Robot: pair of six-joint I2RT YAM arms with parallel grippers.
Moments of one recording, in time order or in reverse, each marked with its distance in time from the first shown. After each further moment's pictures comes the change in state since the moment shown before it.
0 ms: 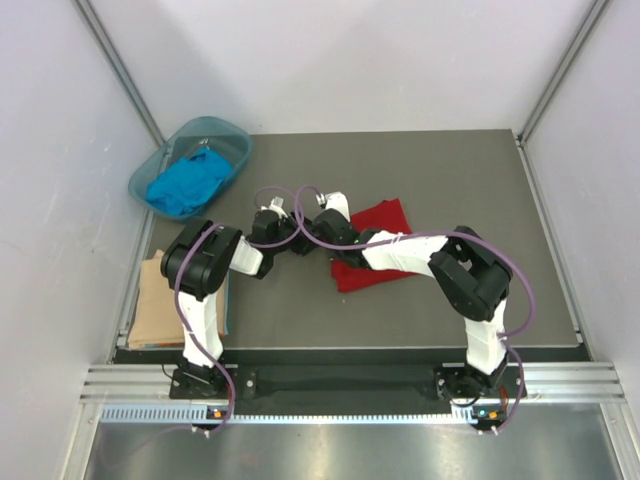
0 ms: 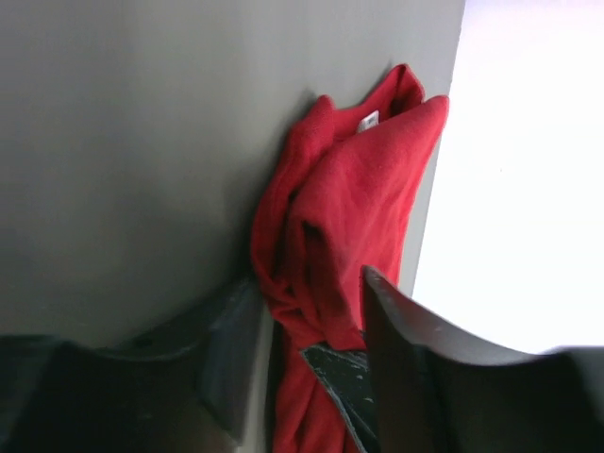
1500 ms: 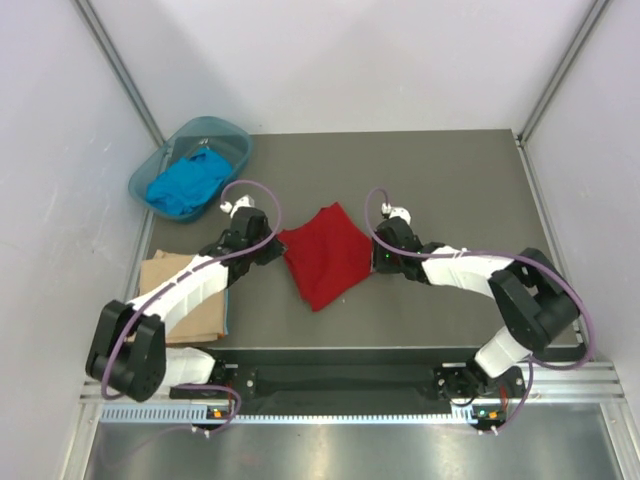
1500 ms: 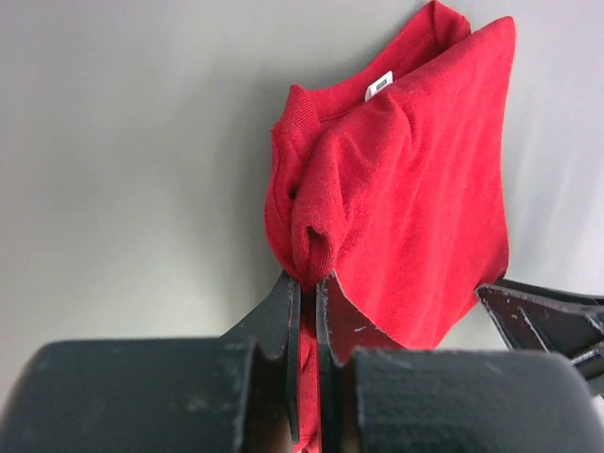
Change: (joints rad) left arm -0.045 -0.689 -0.006 -1.027 -0.488 0.356; right arm -0.229 -0.378 -0.463 0.051 -0.256 0.125
